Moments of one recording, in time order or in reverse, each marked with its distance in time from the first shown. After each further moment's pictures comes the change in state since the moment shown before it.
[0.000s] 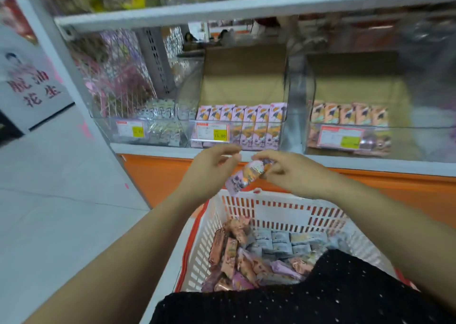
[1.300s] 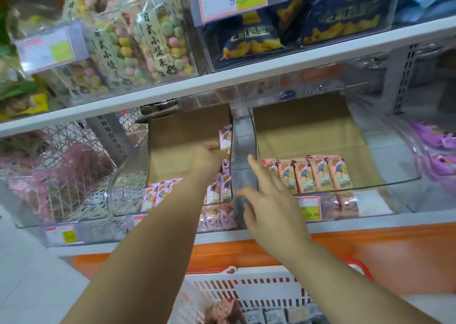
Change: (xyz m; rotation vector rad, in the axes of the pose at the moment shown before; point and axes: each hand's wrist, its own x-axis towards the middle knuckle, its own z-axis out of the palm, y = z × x) left_hand 0.246 0.044 0.069 -0.246 0.172 -0.260; right_hand 0.040 0.058 -0.037 -0.304 0.771 -0.081
